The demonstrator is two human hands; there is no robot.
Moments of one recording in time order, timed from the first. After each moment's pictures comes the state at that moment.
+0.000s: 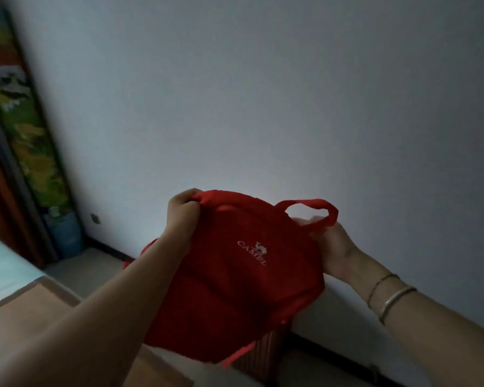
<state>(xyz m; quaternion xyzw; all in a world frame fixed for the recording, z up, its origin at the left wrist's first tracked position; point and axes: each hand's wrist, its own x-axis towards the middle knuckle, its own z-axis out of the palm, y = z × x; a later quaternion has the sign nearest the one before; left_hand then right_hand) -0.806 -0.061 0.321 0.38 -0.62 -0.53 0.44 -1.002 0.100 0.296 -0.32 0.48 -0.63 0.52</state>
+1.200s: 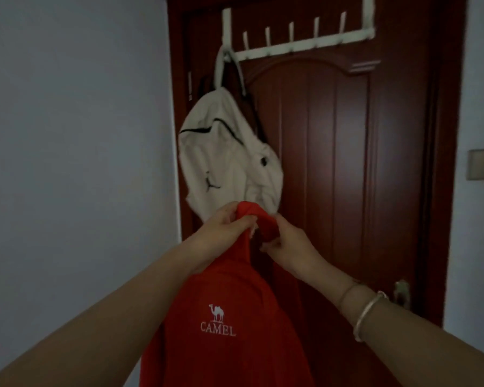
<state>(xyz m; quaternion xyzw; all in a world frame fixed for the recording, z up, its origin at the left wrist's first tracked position) -1.389 0.483 0.493 -0.51 -0.61 -0.59 -0.15 -1.299 0.611 0.451 0.15 0.86 -0.30 -0.38</state>
